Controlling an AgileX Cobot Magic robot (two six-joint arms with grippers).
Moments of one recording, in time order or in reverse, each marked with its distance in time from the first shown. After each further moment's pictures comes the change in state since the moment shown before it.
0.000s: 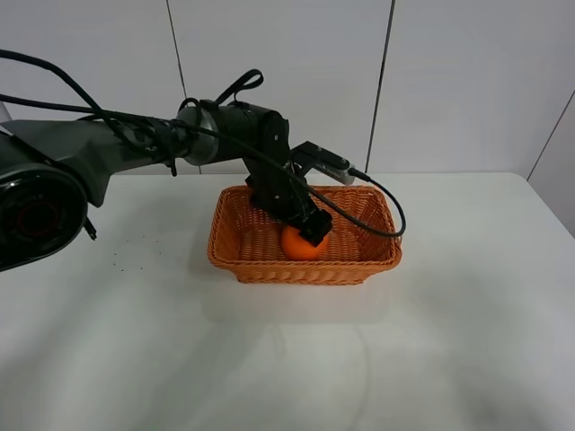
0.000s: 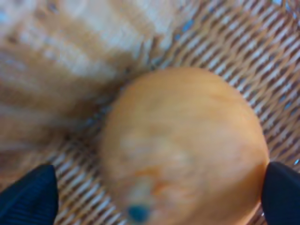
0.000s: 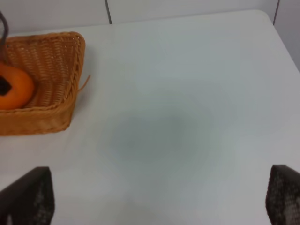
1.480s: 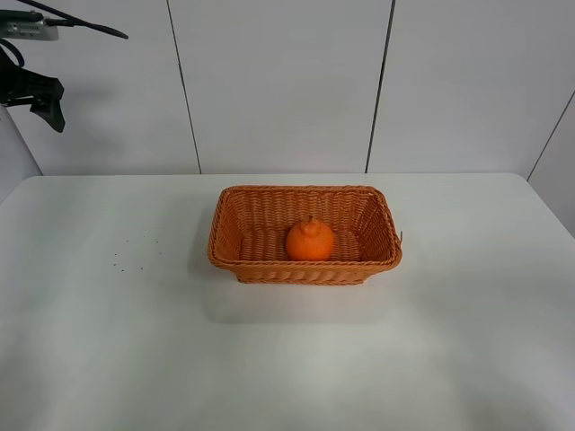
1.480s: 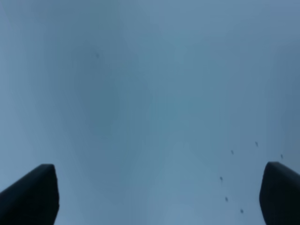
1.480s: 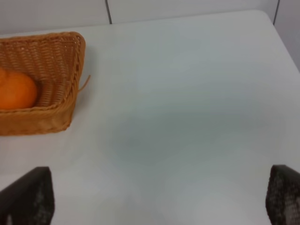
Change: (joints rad) left arm 0.770 -0.385 0.016 0.079 0.316 -0.058; right arm 0.000 0.000 0.000 0.000 0.000 0.000
